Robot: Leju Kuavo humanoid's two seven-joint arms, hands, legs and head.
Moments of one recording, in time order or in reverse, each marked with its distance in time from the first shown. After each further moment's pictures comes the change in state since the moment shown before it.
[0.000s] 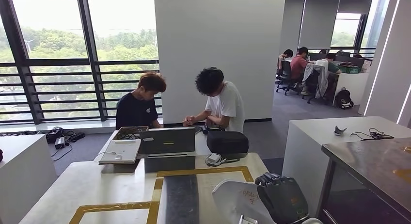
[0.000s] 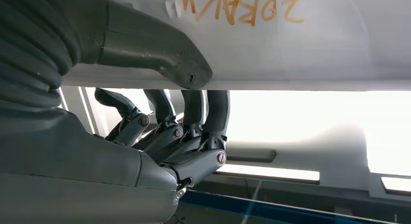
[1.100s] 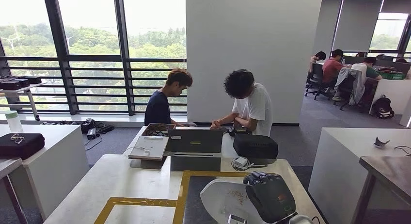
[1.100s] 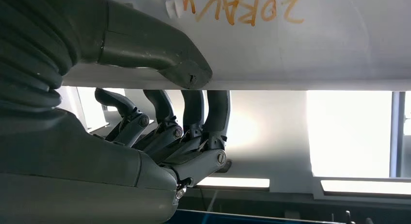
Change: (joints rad) left arm -0.023 -0.047 0.000 -0.001 -0.043 0.009 0.026; right arm -0.036 0.046 0.051 0.021 0.000 0.041 0.004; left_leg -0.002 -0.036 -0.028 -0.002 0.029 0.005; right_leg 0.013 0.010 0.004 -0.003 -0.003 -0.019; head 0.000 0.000
